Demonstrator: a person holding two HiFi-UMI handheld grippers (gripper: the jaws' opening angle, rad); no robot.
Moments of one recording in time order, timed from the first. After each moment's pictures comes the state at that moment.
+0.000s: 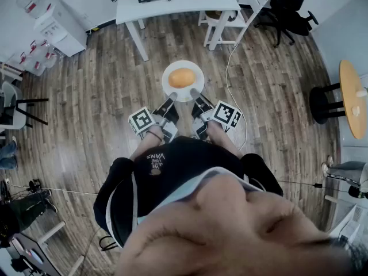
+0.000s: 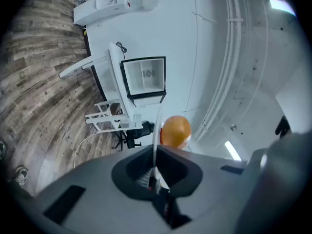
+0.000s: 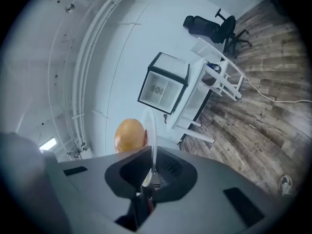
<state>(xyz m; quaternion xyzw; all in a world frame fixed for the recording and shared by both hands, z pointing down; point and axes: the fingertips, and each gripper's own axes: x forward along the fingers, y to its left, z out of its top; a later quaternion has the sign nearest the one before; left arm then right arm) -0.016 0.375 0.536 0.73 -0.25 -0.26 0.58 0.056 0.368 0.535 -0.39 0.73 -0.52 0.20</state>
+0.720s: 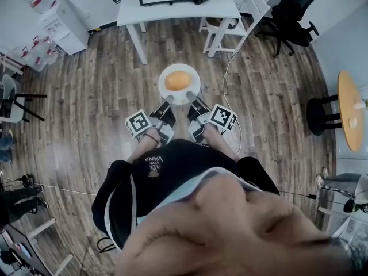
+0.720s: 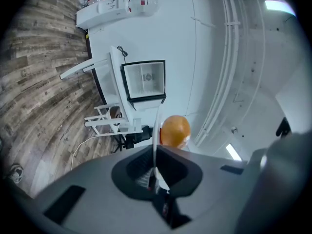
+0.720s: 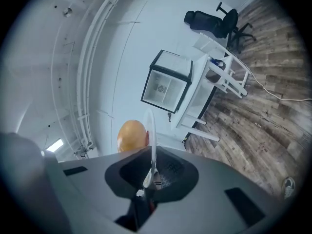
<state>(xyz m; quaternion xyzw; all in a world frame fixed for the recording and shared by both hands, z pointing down) -0.003 0.374 0.540 0.72 -0.28 -0.27 0.57 0.069 0.362 0.535 -0.35 0.74 -0.53 0.21</state>
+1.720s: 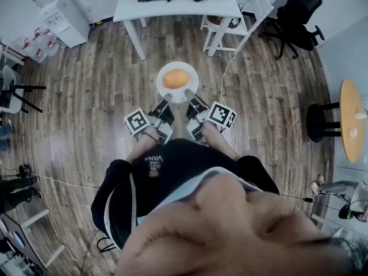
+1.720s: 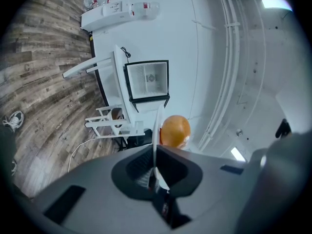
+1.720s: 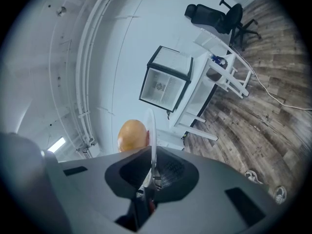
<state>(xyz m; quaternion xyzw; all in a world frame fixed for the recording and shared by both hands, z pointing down) 0.043 0.353 0.554 0.71 -0.30 -0.29 0.57 0.114 0.337 0.548 -0.33 0.76 -0.54 0.18</state>
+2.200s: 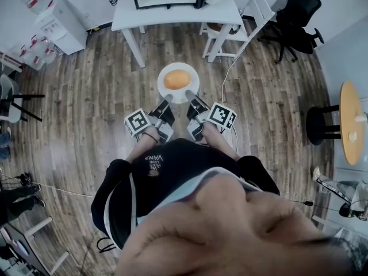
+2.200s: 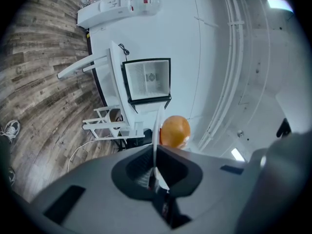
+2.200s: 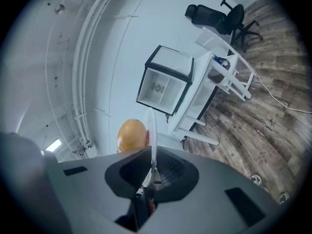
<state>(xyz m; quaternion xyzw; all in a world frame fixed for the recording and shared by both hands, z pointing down) 0.026 0.289 0.556 0.71 -0.30 -0.28 0.58 0.099 0.274 0.548 -0.34 0.75 -0.53 0.19</state>
